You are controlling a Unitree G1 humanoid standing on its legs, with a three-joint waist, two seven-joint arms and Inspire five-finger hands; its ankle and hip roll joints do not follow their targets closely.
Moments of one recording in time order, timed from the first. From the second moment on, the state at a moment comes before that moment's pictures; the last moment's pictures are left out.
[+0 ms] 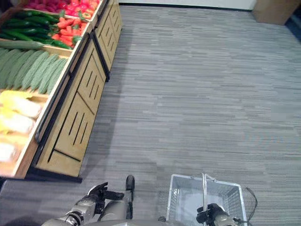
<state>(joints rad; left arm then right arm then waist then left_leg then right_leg) -0.17 0.21 -0.18 1.29 -0.14 0.02 0.09 -0.08 -0.31 0.24 1.27 0.13 0.04 -0.03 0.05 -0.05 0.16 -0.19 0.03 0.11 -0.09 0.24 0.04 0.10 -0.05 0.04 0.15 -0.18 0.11</state>
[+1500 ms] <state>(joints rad) -0.18 0.19 -0.23 1.25 -0.09 0.06 0.06 -0.12 -0.35 0.24 1.23 0.16 0.02 -0.01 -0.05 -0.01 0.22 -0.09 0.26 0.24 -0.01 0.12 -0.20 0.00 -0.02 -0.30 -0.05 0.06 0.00</state>
